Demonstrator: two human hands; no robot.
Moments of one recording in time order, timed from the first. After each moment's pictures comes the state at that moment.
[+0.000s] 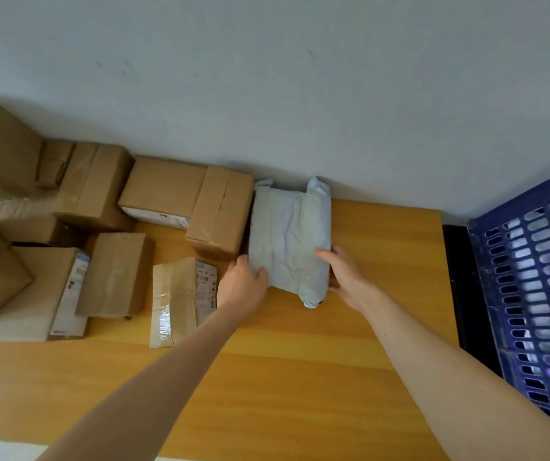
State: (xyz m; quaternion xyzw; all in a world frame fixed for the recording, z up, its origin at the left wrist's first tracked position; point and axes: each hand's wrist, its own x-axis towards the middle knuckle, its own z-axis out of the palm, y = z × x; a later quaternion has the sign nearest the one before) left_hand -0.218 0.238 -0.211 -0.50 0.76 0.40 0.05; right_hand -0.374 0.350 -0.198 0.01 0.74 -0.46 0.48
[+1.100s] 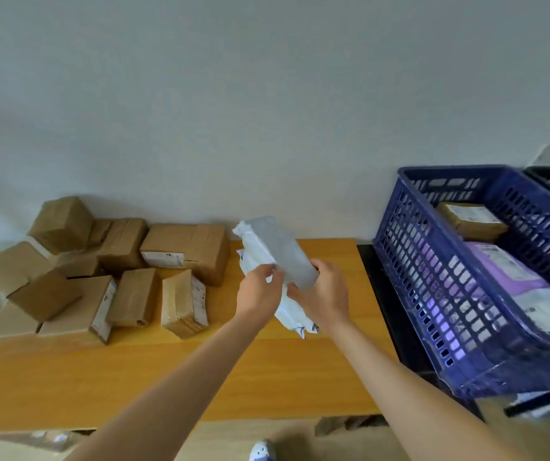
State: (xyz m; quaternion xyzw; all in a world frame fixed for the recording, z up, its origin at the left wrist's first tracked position) left_hand -0.146 0.422 -0.030 -0.38 0.77 0.49 -0.14; right_hand -0.237 0.510 -0.068 -0.26 0.86 -0.43 0.05
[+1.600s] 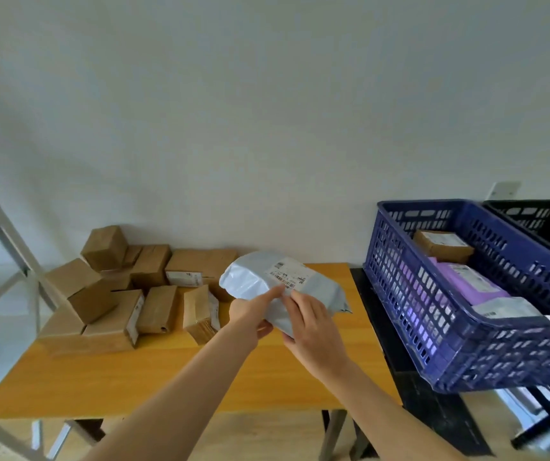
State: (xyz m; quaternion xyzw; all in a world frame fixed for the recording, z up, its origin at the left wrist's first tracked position) left_hand -0.063 0.473 0.022 -0.49 0.48 0.71 -0.14; right_hand -0.131 0.587 -0.039 -0.55 0.74 -0.21 -0.33
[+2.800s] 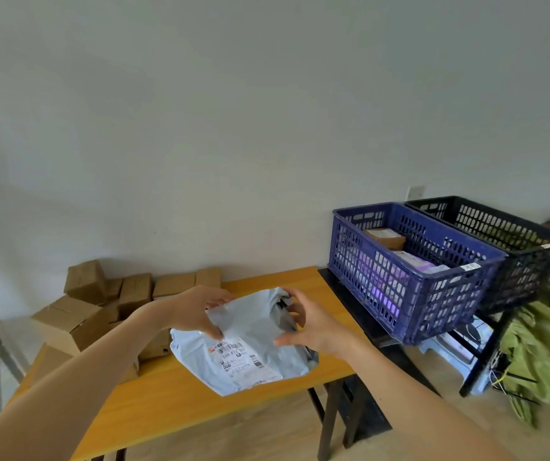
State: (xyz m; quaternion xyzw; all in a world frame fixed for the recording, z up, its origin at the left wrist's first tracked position) left_hand 0.089 0.353 0.078 -0.04 0.96 0.25 0.09; right_hand -0.004 0.597 0.039 -0.33 0.76 -0.50 0.24
